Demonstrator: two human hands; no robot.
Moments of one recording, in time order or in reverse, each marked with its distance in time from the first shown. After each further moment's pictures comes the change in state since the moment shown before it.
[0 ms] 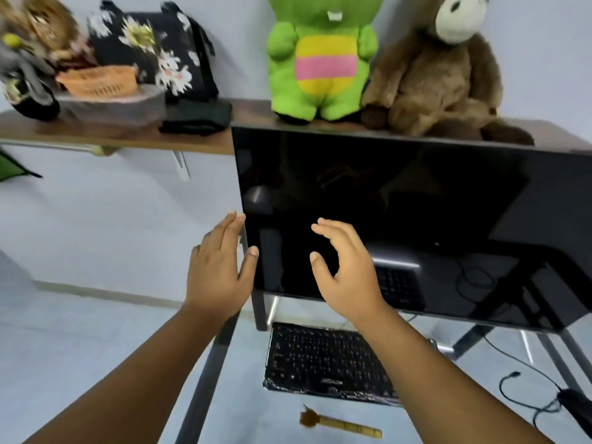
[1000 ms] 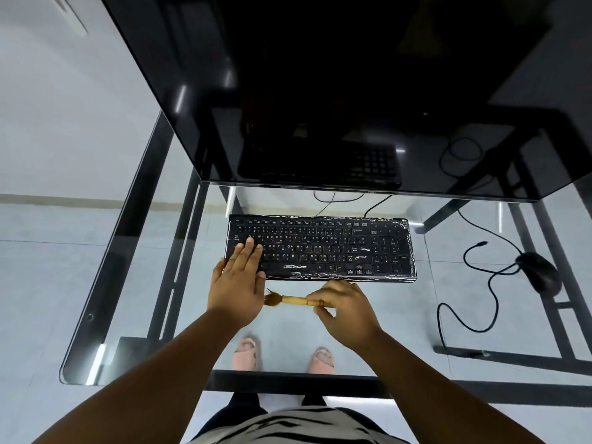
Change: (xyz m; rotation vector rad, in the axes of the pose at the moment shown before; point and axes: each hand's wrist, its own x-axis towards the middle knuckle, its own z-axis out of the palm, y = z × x) left_hand -0.191 0.004 0.166 0.140 -0.751 -0.106; right_hand -0.271 0.120 0.004 -0.223 -0.475 0.408
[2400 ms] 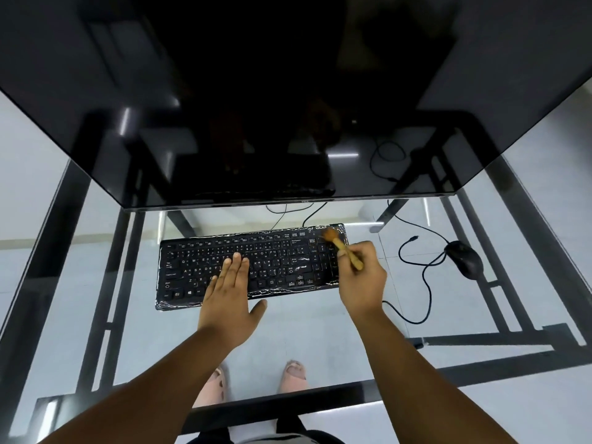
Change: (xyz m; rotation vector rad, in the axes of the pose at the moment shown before) left_hand 0.018 0.085 0.022 0.004 -0.058 0.119; right_hand 0.014 0.050 -0.091 0.369 0.690 0.557
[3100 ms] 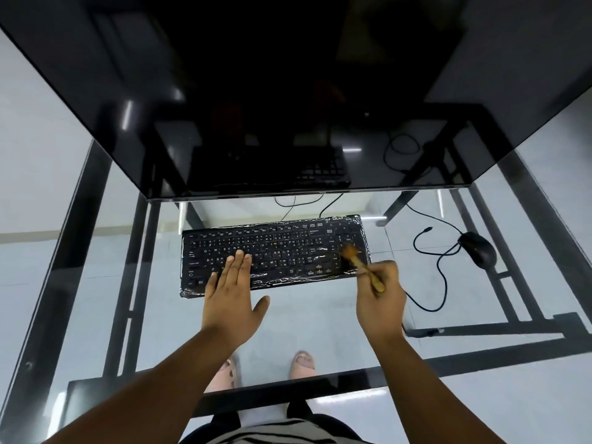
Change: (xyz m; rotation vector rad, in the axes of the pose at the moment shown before) left_hand -0.023 -0.027 -0.010 0.017 0.047 -0.018; right_hand -0.055 -0.004 -0.013 -0.079 0.005 0.096
